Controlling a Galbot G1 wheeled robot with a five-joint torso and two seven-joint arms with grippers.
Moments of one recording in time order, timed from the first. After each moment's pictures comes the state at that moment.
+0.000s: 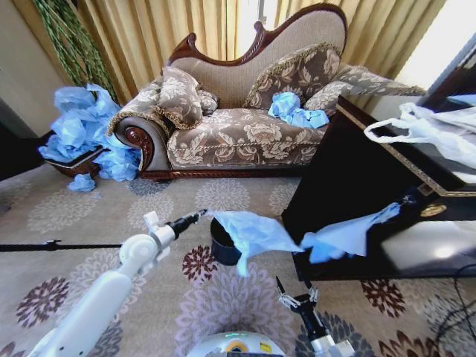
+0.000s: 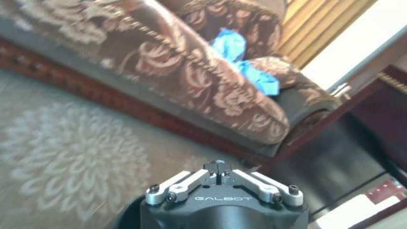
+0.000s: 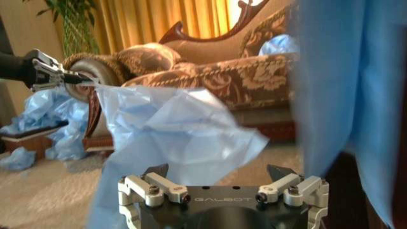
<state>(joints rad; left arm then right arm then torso) 1.05 -0.88 -0.39 -1.96 -1.36 0.46 -0.04 -1.79 1.47 0.60 1.86 0.27 0.43 -0.37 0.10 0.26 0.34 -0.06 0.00</state>
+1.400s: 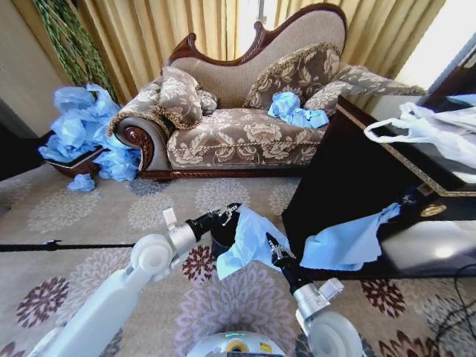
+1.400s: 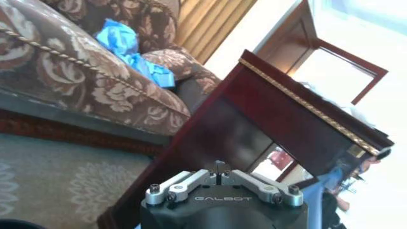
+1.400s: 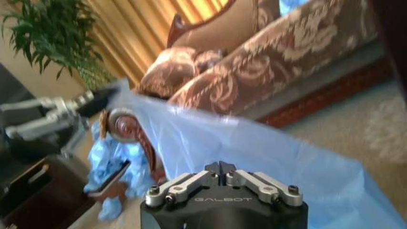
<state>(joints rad) 1.04 -0.89 -0.23 -2.22 -1.31 0.41 0.05 -1.58 1.17 0.29 2.23 0.79 -0.11 0.02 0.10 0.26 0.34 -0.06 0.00</state>
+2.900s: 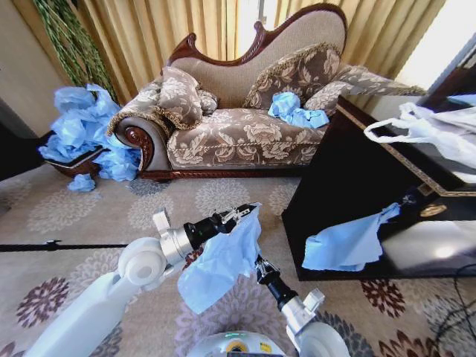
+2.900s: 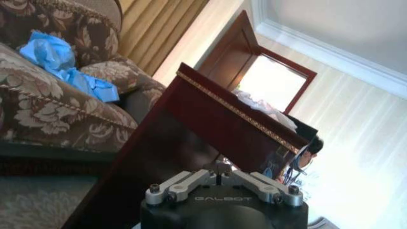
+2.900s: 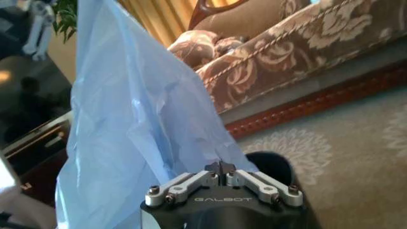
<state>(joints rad) 1.03 -0.80 -0.24 -2.32 -1.35 0.35 0.18 -1.61 1.17 0.25 2.17 0.63 -0.04 -0.07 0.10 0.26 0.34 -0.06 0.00</state>
